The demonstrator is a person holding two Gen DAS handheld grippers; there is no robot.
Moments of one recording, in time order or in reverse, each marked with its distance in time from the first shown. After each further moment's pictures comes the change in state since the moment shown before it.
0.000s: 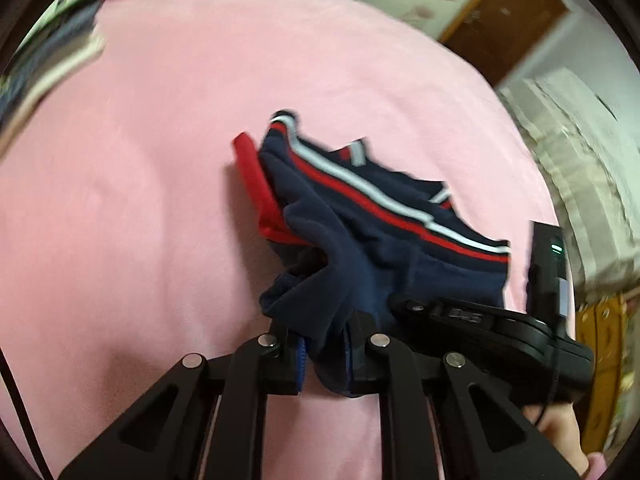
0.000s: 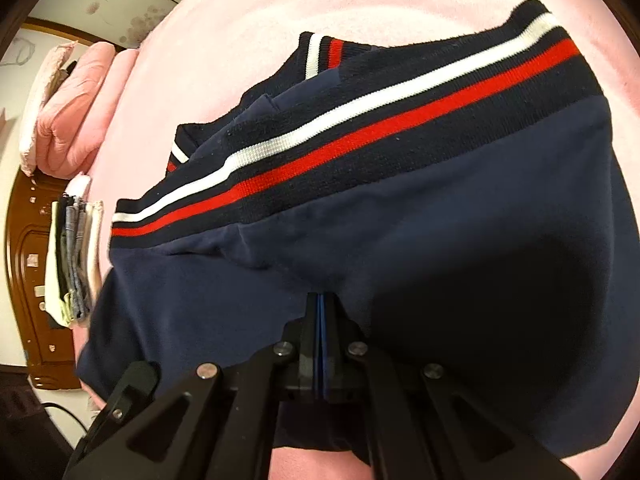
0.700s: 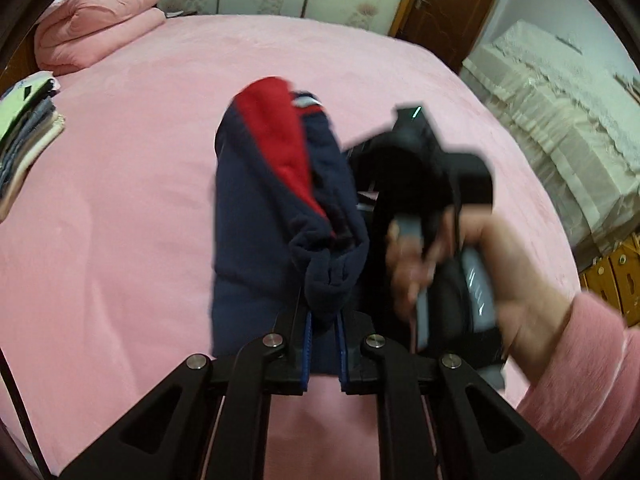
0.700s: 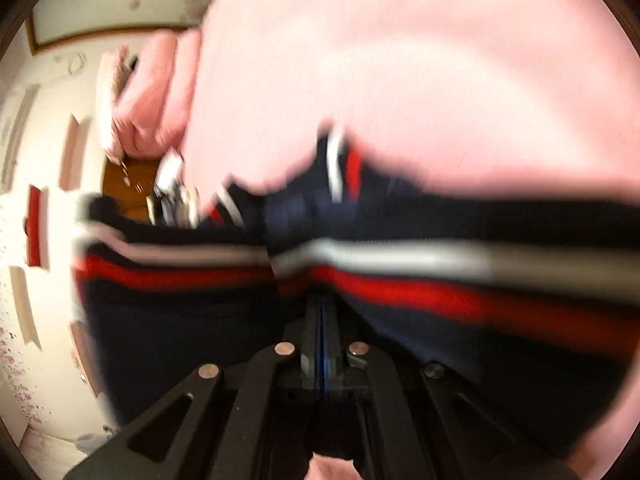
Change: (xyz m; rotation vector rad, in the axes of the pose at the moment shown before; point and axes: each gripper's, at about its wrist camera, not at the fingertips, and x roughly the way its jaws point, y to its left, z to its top) left arm -0.013 -0.161 -0.048 0.174 -0.039 0.079; right arm -0.017 -0.074 0.103 0.006 0.213 0.441
